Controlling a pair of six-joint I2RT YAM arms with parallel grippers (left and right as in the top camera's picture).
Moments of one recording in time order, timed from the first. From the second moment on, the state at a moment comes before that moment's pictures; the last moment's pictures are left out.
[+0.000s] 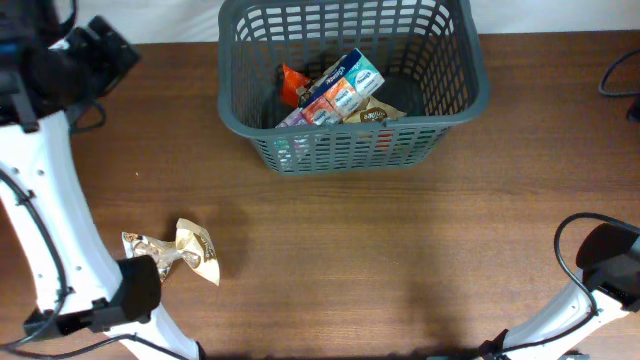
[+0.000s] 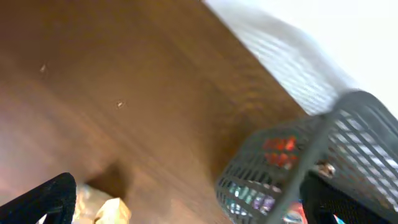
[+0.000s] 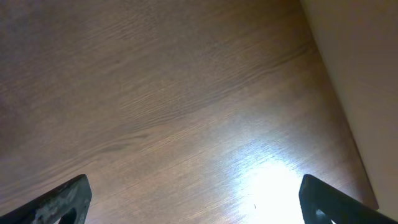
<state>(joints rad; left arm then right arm) 0.17 1.93 2.66 -1.69 -0.04 -0.66 -0.59 2.08 2.58 -1.68 0.06 -0.16</state>
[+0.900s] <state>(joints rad) 0.19 1.42 1.64 -1.56 -0.16 -1.07 -0.59 2.08 2.58 -1.68 0.06 -0.16</state>
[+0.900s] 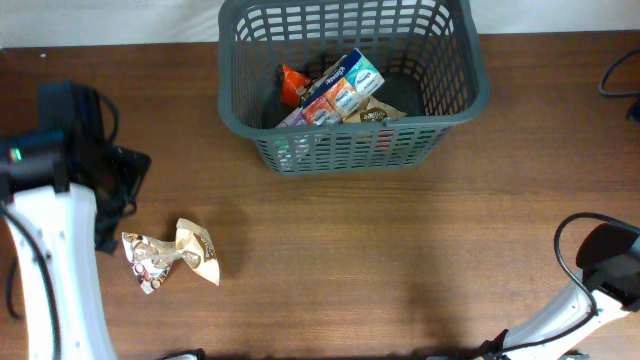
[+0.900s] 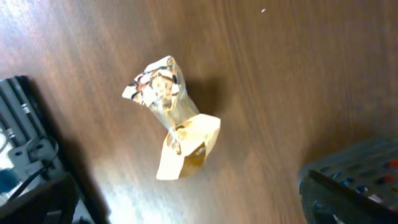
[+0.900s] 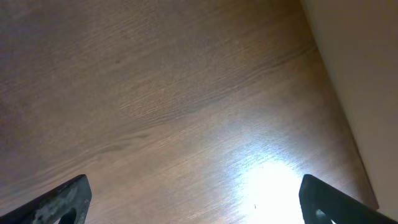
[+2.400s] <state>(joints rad) 0.19 1.45 0.94 -1.01 -0.16 -1.46 -0.59 2.08 2.58 -1.68 0.06 -0.16</state>
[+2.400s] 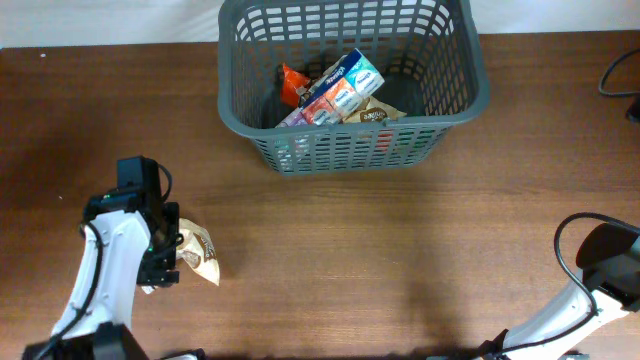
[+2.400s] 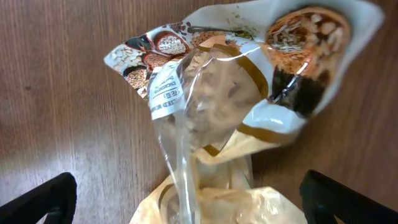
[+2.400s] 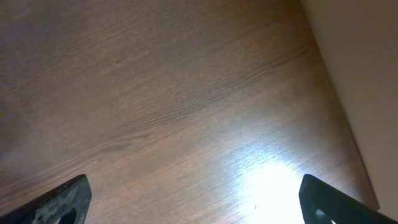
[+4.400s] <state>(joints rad) 0.19 1.40 1.03 -0.69 -0.25 -0.87 -0.59 2.08 2.58 -1.68 0.06 -0.16</state>
